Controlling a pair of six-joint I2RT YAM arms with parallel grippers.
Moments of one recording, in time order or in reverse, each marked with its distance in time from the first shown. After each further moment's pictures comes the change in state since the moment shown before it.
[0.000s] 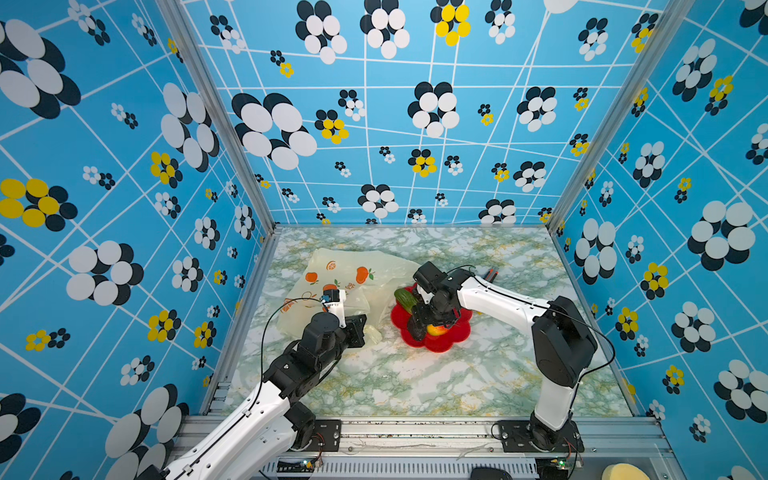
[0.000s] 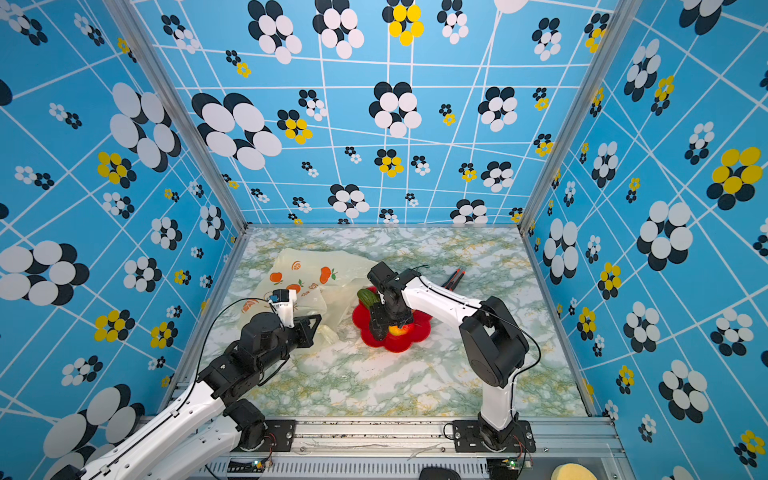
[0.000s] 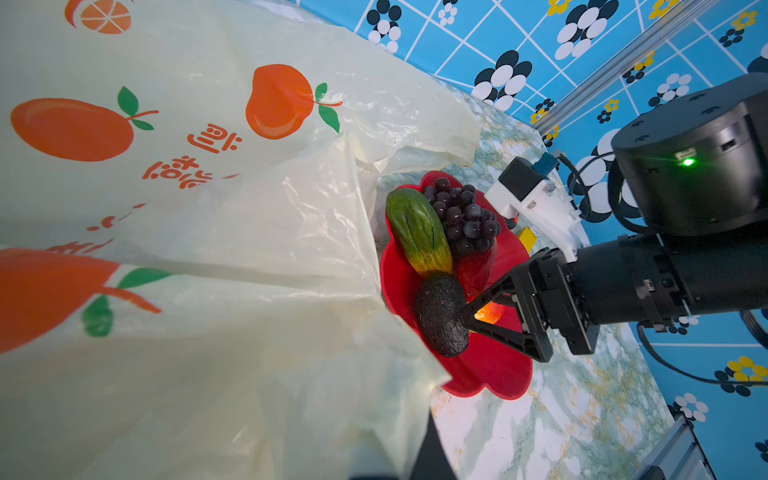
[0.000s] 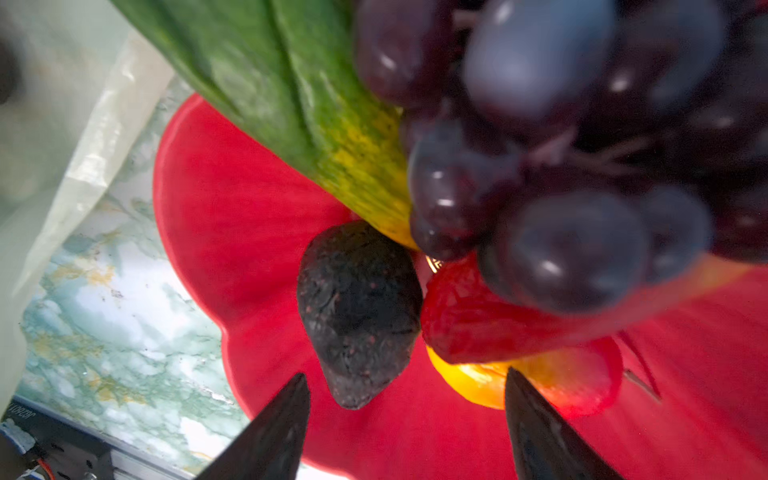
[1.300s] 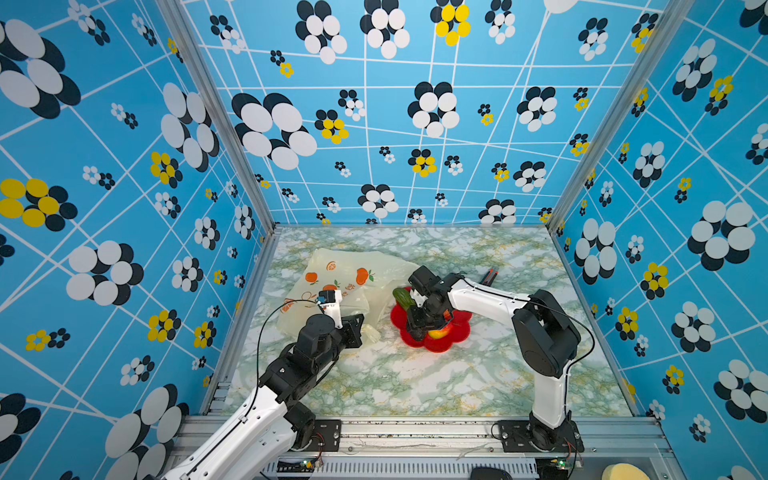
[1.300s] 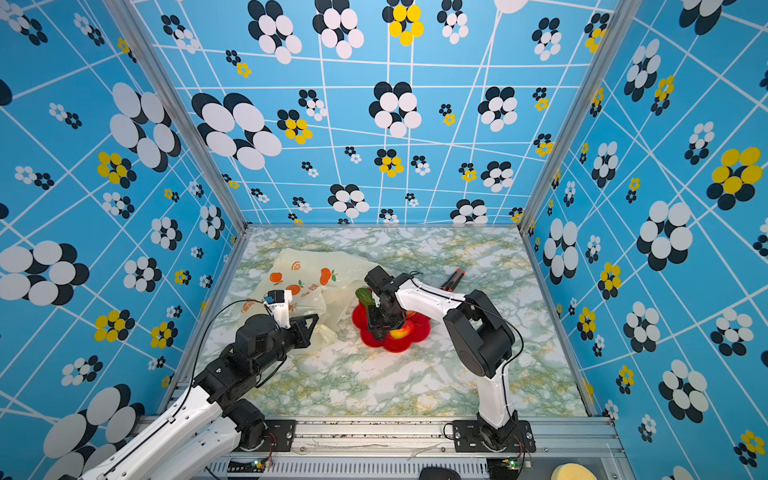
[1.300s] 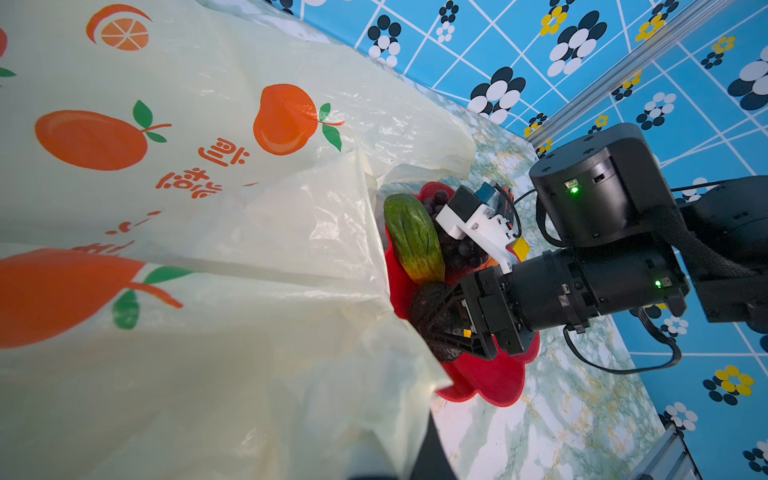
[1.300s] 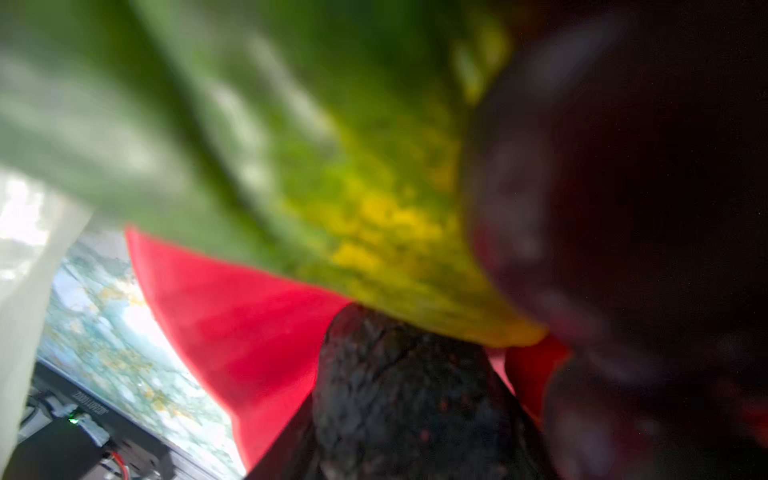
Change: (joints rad) left arm 0.019 -0.052 -0.009 -0.008 0.007 -0.008; right arm -0.002 0.129 -0.013 0.139 -0.166 0.059
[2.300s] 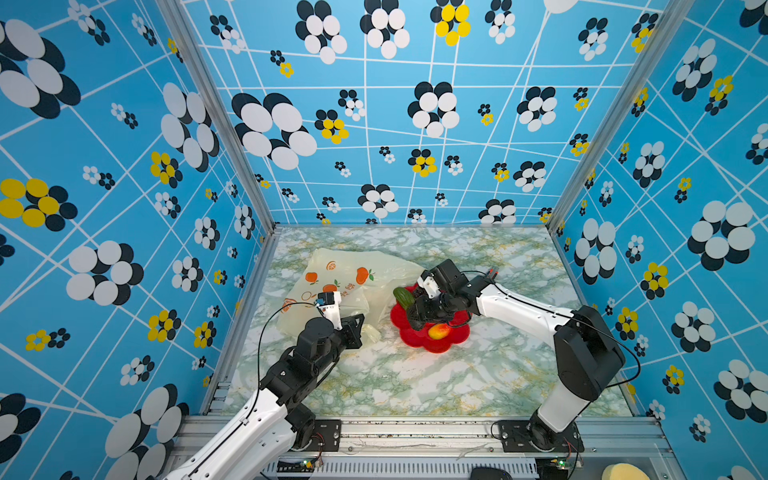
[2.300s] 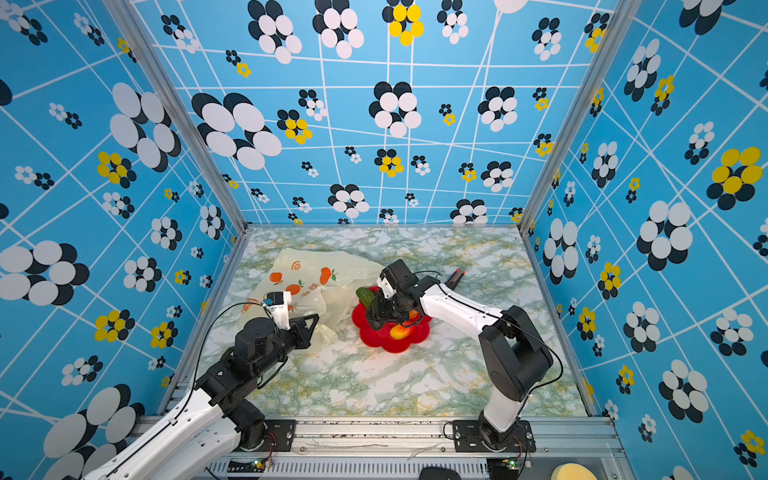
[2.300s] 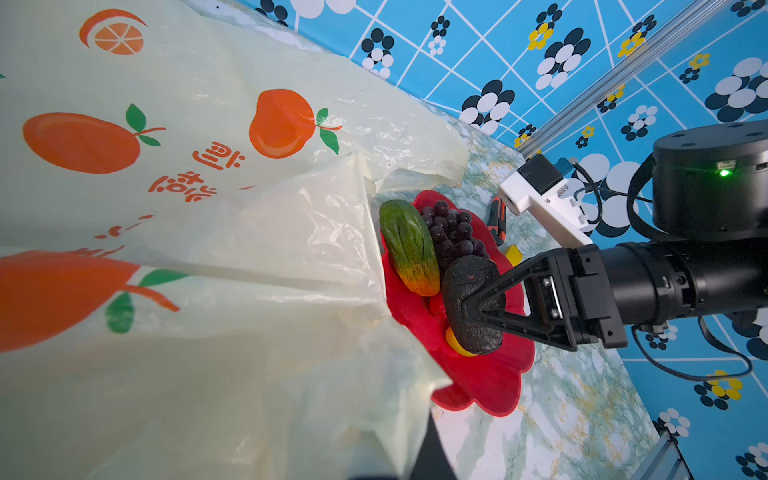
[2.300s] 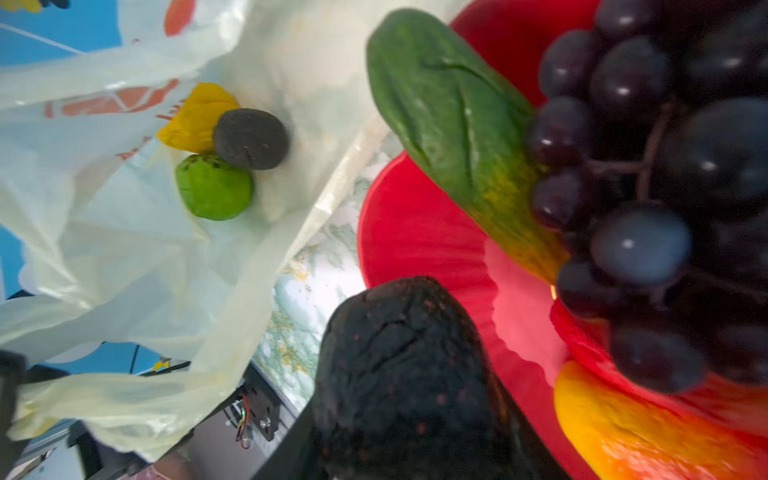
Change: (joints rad) left arm 0.000 -0.034 -0.055 0.080 -0.002 0.003; right arm -0.062 -0.256 -0.181 0.248 -0.184 0.055
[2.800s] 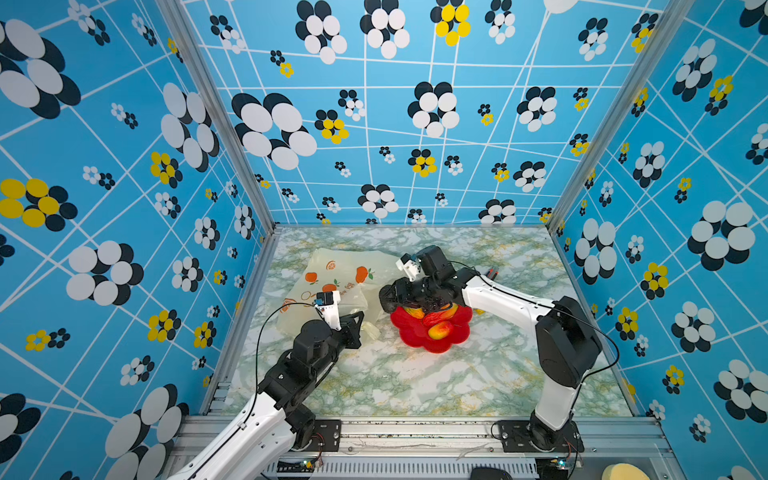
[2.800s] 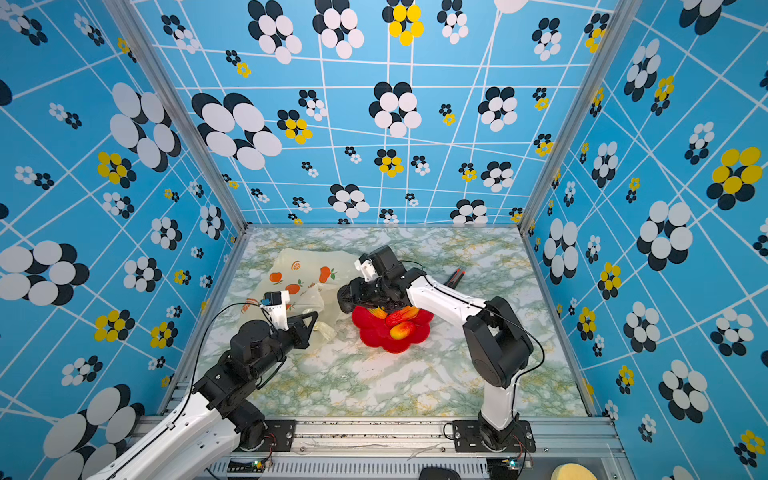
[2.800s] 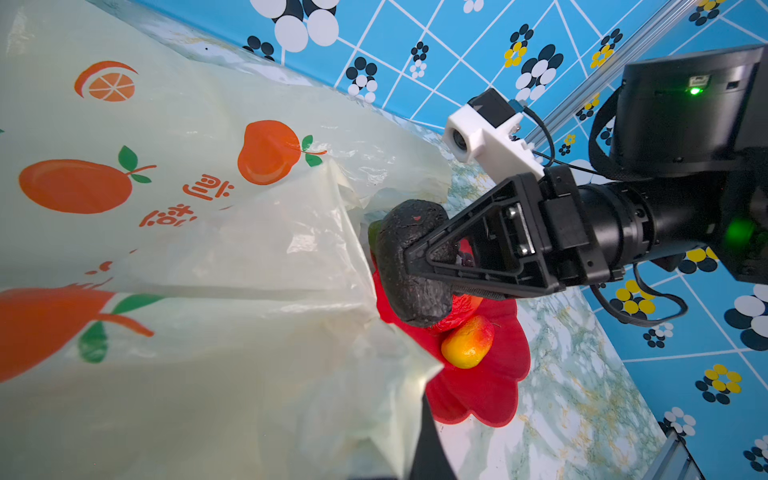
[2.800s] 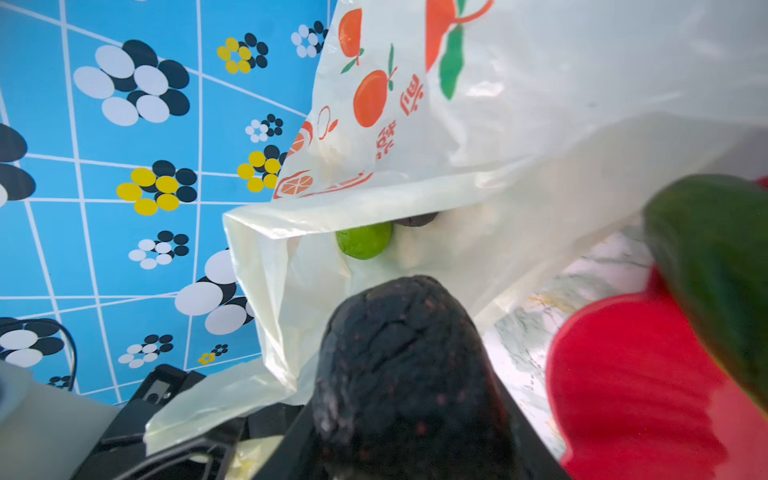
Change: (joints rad) left arm 0.000 -0.024 -0.007 0.042 -0.001 0.050; right arm 0.058 0.163 0.203 0.199 -0.183 0.150
